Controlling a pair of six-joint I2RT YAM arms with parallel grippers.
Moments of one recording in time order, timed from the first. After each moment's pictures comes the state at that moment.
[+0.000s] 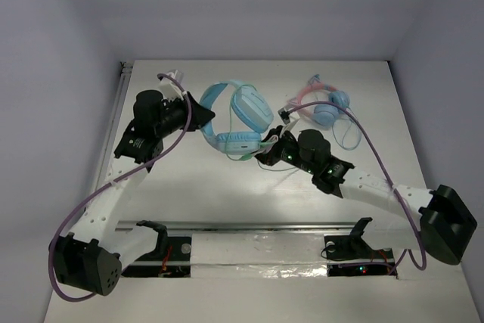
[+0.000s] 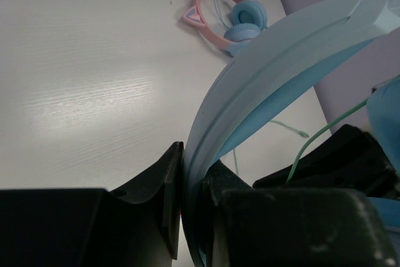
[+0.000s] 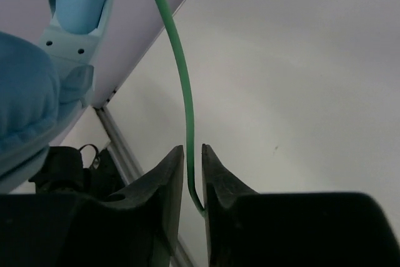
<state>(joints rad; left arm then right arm) -0.27 1.05 0.96 -0.24 0.42 -0.53 0.84 1.19 0.68 0.37 -0.12 0.58</state>
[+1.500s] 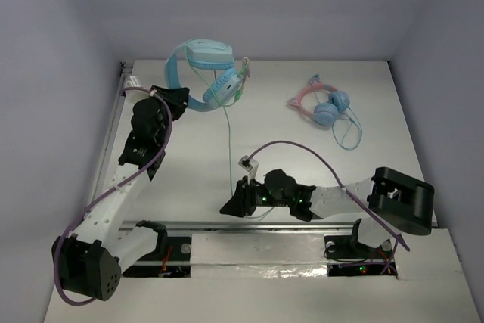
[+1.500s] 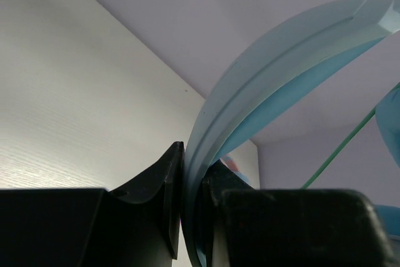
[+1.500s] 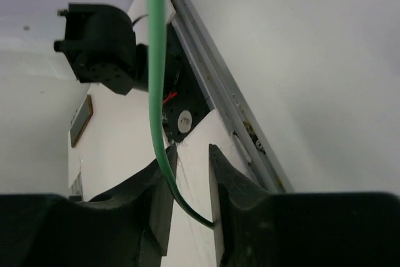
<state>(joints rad) -0.26 1.01 0.82 0.11 -0.15 -1.00 1.16 1.51 0.54 0.73 -0.26 0.83</state>
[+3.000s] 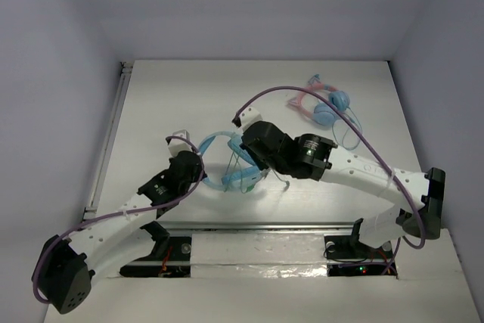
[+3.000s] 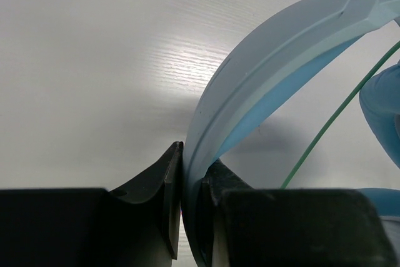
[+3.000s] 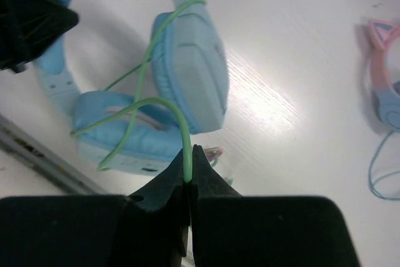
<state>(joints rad) -0.67 0.84 0.41 -0.22 -0.45 -0.71 1.15 1.45 1.45 -0.78 0.48 0.21</state>
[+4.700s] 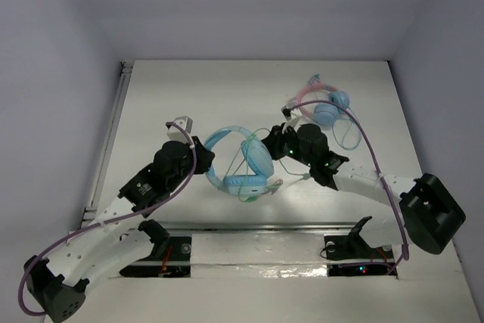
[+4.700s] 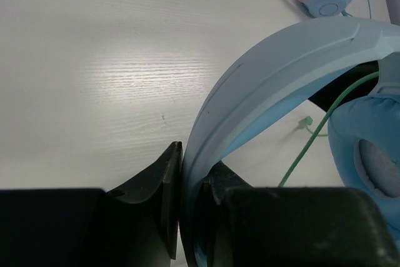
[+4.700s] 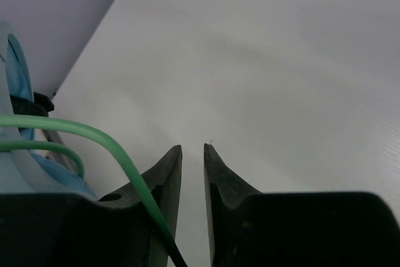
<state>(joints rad) -0.70 0.71 0.64 -0.37 -0.21 -0.65 0.72 1.32 0.67 0.41 -0.16 0.51</state>
